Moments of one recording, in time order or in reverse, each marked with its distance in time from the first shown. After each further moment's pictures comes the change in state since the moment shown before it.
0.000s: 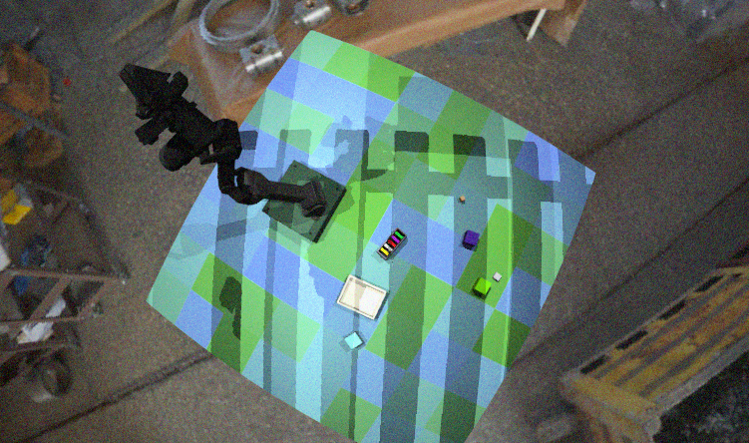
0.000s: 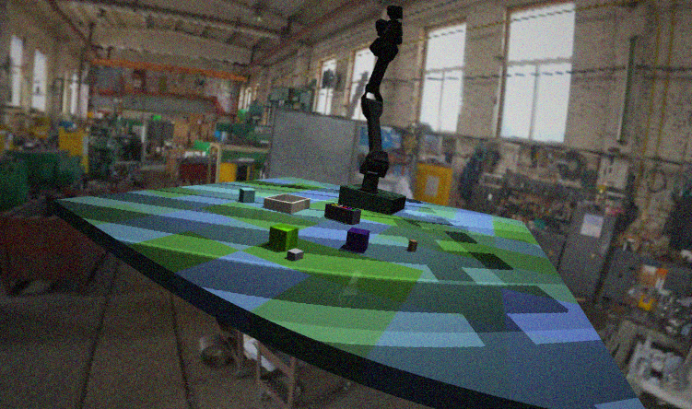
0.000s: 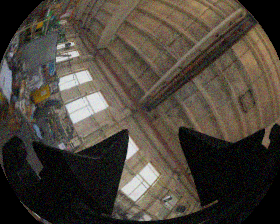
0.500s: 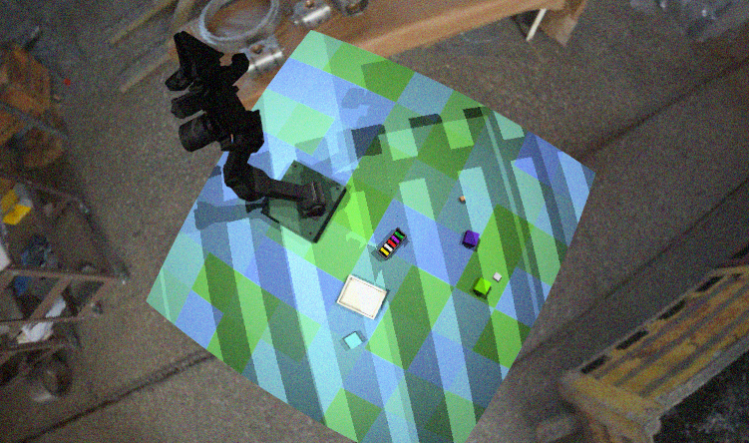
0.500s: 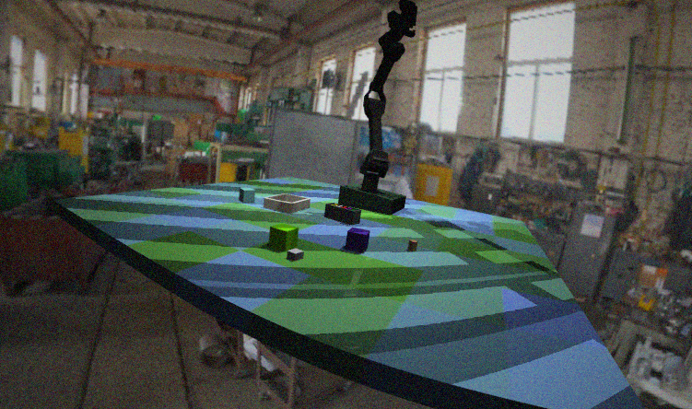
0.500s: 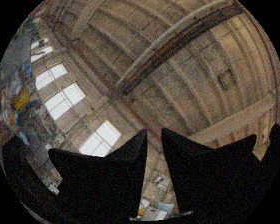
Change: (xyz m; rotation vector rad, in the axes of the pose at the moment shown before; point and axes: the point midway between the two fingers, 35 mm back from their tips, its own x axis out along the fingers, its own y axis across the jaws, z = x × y) arm -0.031 -0.071 -0.072 0.051 0.171 -0.228
